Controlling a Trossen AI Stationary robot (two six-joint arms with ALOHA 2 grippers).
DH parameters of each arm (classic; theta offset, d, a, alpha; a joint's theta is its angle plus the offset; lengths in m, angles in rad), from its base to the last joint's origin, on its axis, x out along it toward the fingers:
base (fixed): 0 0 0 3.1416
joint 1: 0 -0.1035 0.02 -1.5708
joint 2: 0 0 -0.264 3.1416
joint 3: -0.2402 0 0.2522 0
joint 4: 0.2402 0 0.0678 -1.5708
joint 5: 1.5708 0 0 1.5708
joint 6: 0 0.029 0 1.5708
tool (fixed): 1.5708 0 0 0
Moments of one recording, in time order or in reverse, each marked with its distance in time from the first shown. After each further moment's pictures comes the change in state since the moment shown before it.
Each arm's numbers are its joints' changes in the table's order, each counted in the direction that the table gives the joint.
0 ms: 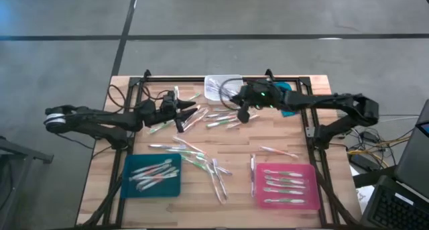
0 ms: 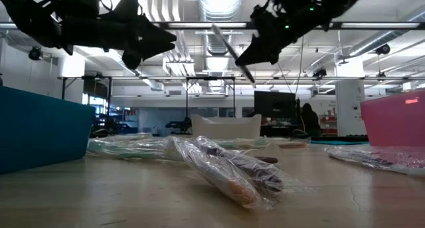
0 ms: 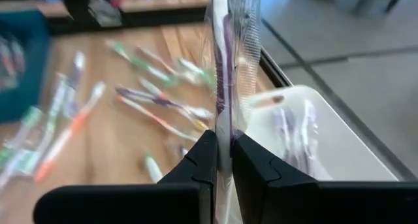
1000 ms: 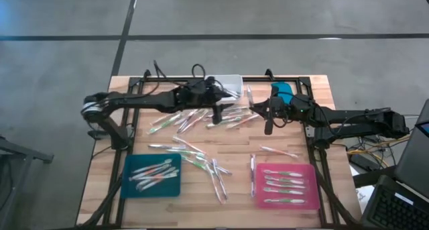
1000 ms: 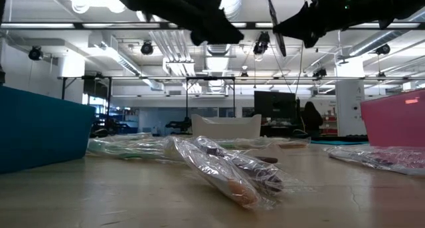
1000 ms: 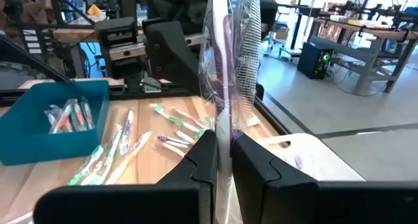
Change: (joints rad) left arm 0.000 -0.497 -0.826 0.660 0.063 0.342; right arm -0.113 0.507 0.422 -0.271 0.026 0.025
